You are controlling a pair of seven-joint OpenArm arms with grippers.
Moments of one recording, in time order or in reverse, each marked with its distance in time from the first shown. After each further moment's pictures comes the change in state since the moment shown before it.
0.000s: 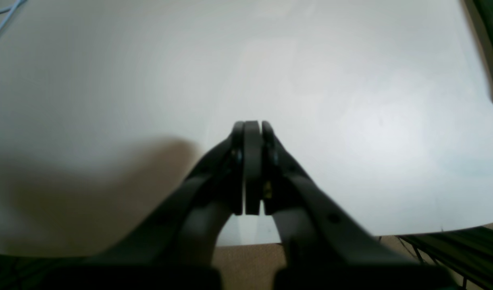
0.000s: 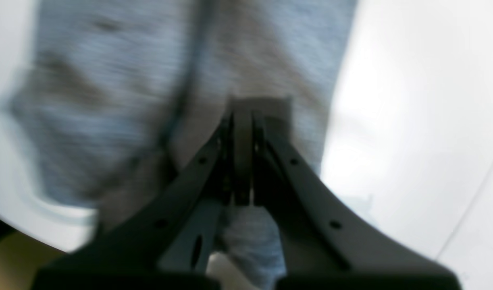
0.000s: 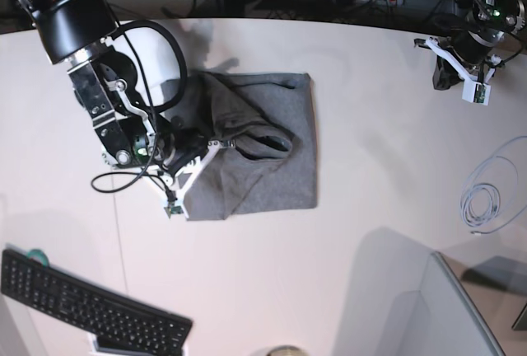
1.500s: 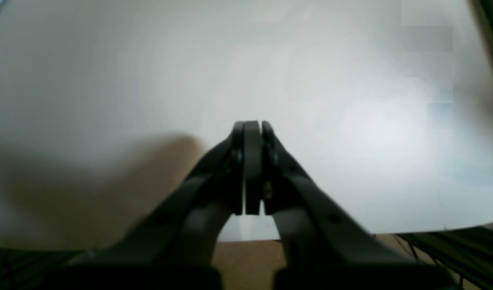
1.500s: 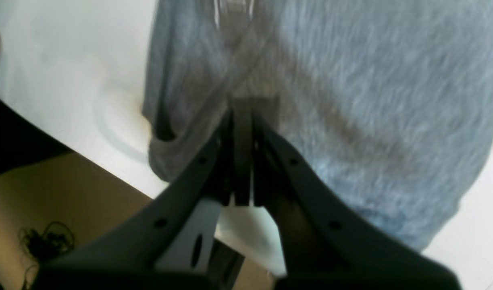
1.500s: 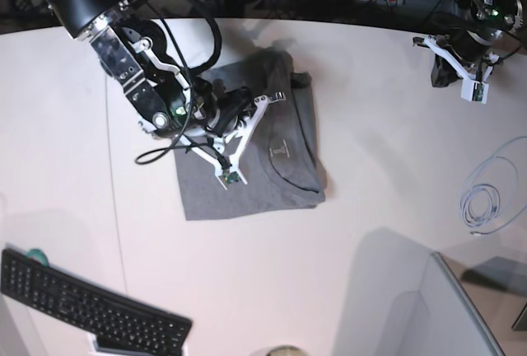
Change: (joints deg) left arm -0.8 0.0 0.2 -1.6 -0.2 0.0 0.0; right arm -5.0 -1.9 -7.7 11.4 0.5 -0.2 -3.2
